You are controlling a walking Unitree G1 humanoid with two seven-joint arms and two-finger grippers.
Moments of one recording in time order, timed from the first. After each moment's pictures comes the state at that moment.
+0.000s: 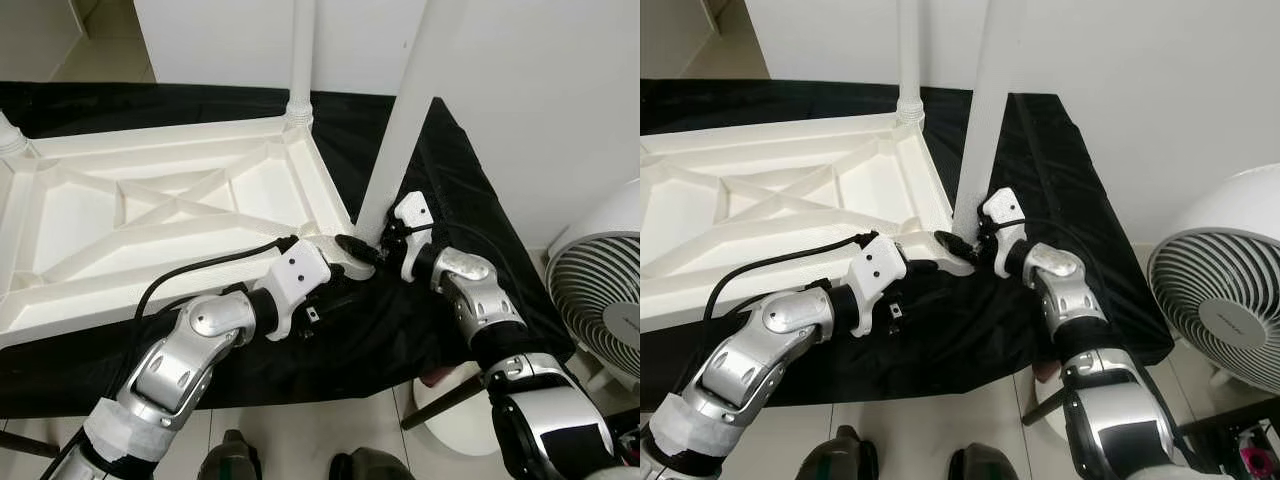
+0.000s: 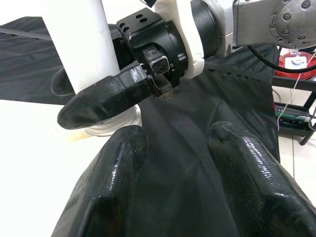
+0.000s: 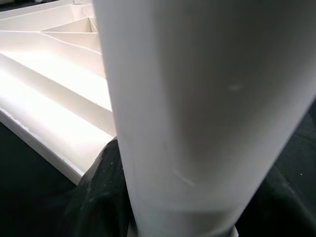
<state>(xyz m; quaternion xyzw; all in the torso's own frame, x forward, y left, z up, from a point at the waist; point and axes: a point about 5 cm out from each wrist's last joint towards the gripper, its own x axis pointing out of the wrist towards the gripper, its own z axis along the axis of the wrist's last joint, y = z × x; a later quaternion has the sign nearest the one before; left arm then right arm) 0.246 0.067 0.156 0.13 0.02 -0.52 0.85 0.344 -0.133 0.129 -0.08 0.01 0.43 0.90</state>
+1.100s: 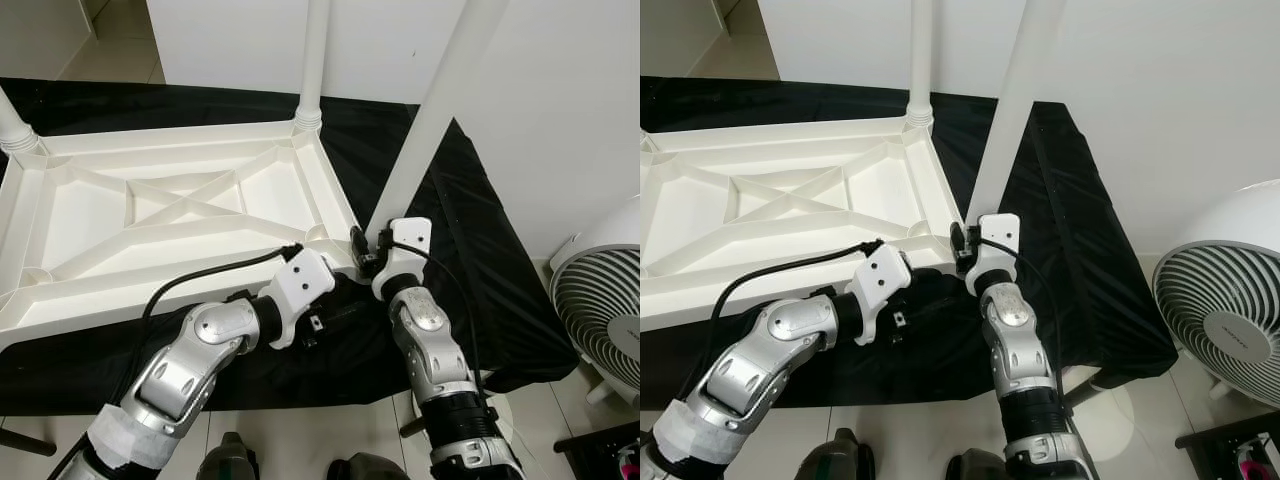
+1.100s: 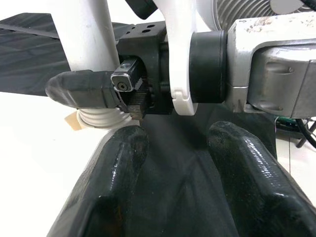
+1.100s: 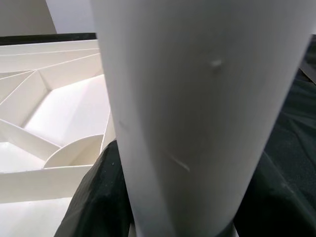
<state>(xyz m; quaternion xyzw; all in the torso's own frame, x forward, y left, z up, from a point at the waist) 0.240 0.062 0.150 0.12 0.03 -0.53 0.84 0.305 -0.105 0.118 0.03 0.00 0.09 1.00</state>
